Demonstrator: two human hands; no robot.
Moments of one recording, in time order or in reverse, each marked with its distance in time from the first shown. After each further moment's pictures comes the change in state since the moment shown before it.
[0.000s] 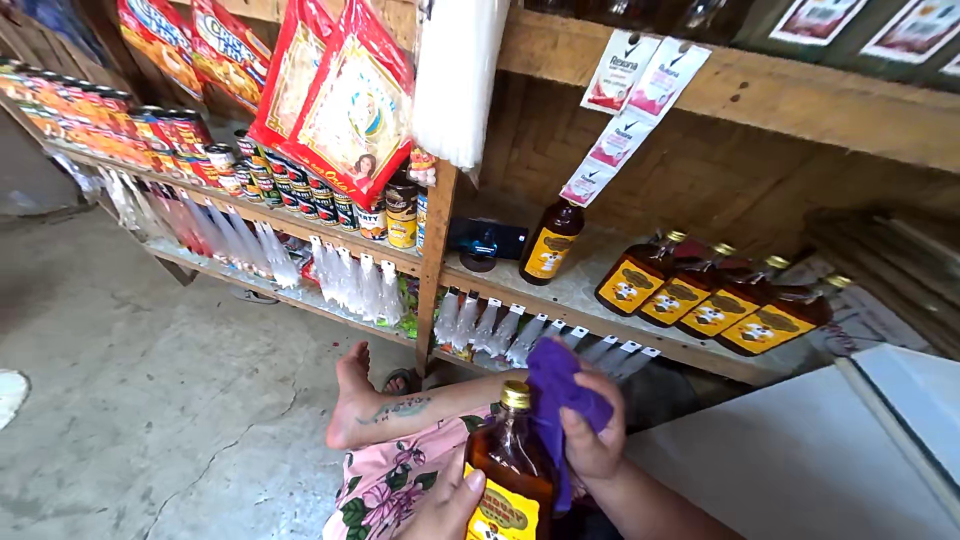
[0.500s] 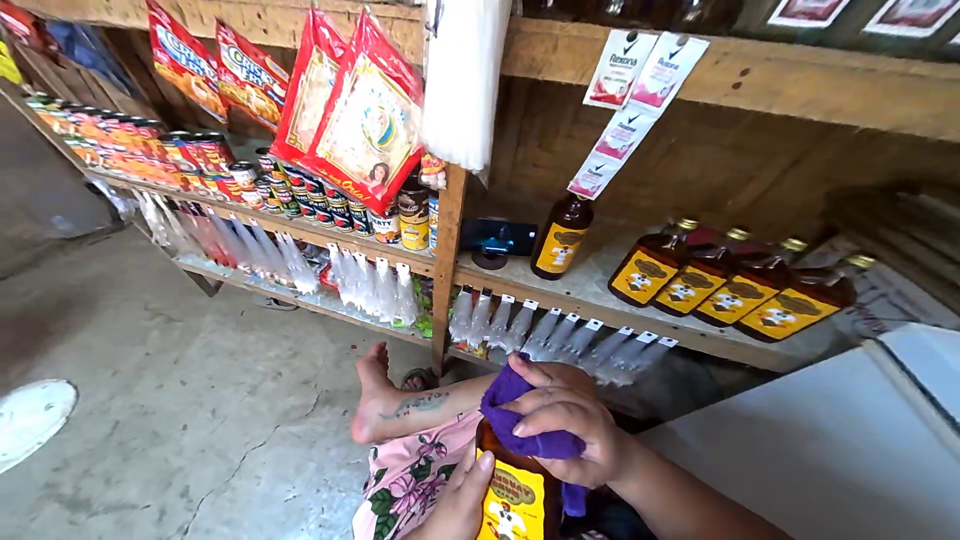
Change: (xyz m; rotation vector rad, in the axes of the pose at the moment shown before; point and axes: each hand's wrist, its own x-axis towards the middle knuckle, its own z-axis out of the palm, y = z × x) left_hand -0.006 -0.007 -0.008 -0.081 0.021 -0.003; right_hand 0.017 -0.013 0.014 0.035 -0.486 -0.179
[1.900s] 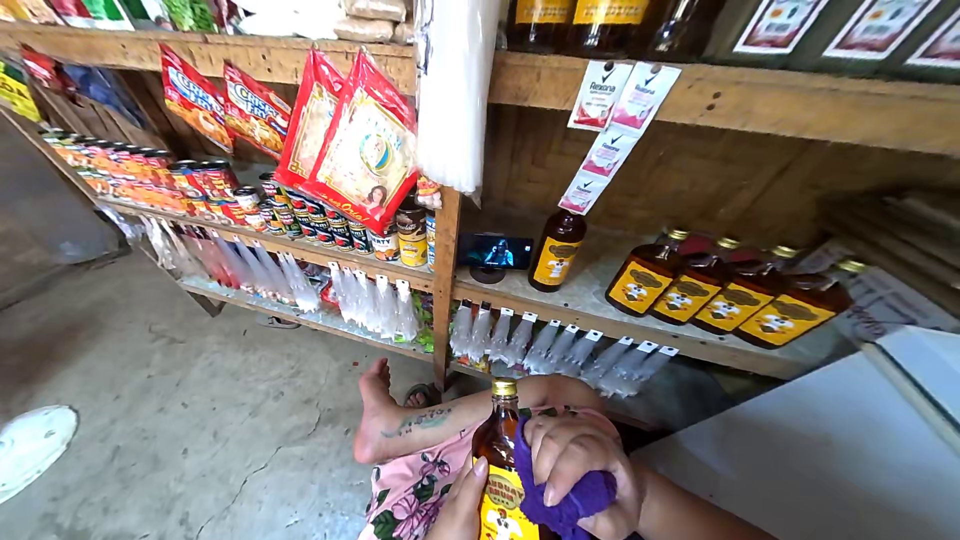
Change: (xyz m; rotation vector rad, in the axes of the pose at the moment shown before) left_hand 0.003 0.004 0.004 -0.017 0.159 -0.120; right_hand -0.008 -0.006 0.000 0.393 -0.035 -0.067
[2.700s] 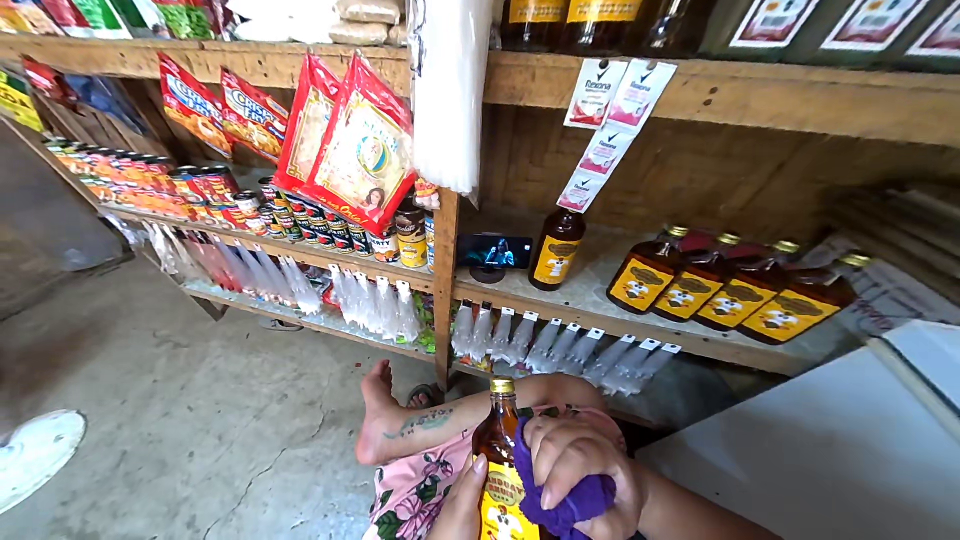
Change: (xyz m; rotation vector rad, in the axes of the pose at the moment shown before) left_hand 0.002 -0.003 -0.003 -0.070 0.017 -0.030; right_hand -0.001 0.000 0.002 -0.054 0.003 -0.019
